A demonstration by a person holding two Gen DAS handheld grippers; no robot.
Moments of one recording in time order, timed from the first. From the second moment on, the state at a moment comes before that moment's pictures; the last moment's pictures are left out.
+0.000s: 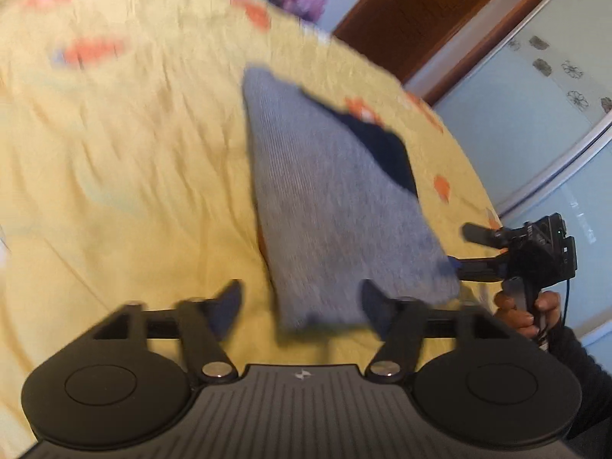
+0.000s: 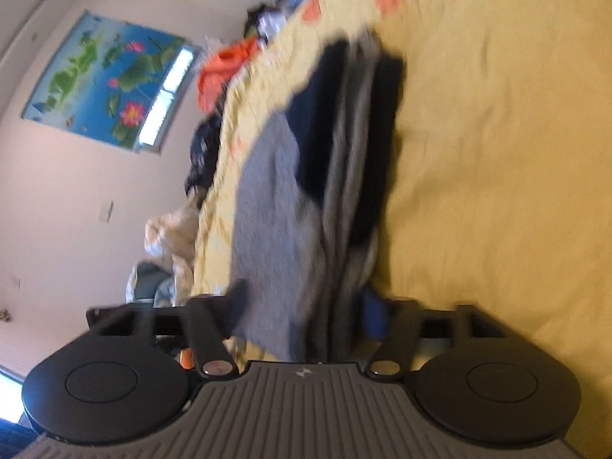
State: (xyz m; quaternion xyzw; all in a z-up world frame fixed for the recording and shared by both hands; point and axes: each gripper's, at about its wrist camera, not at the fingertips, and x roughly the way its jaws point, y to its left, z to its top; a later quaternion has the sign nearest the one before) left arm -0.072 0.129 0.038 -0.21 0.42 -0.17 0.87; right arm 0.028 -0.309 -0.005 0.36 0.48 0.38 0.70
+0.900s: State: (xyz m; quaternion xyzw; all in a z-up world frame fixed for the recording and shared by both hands) left arm 0.028 -0.005 0.022 0.06 0.32 -0.10 0.94; right arm 0.159 -0.244 0.015 0.18 0.43 0.25 0.85
